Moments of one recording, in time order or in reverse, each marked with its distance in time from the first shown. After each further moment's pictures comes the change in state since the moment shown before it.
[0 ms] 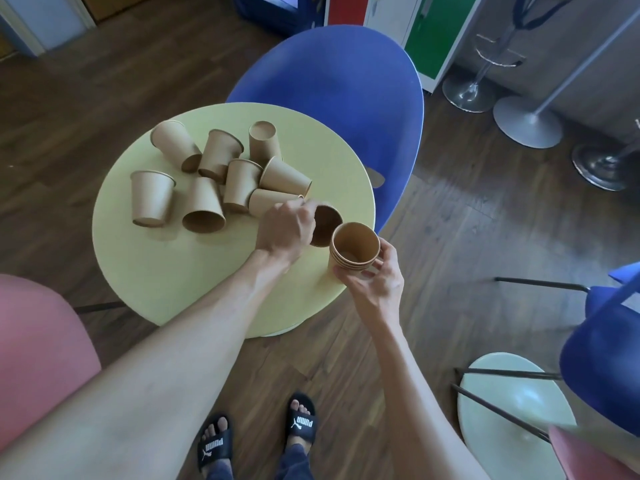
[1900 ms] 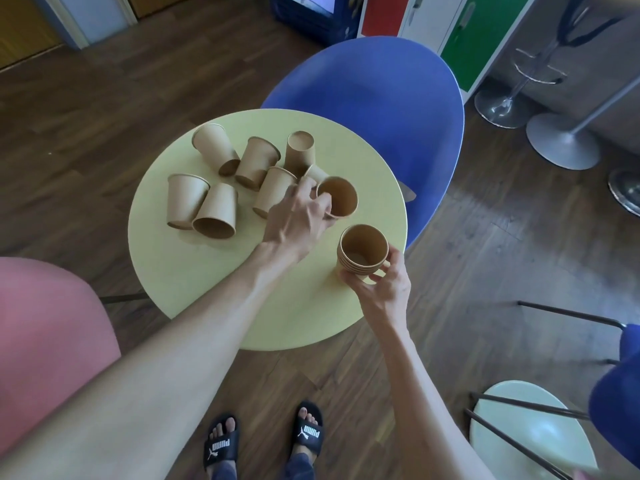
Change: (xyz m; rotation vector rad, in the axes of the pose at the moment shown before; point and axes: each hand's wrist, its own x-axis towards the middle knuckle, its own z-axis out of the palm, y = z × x) left_hand 0.021 -0.044 -0.026 -0.072 -0.019 0.018; right_hand 0.015 -0.013 0.043 -0.095 -0.071 -0.069
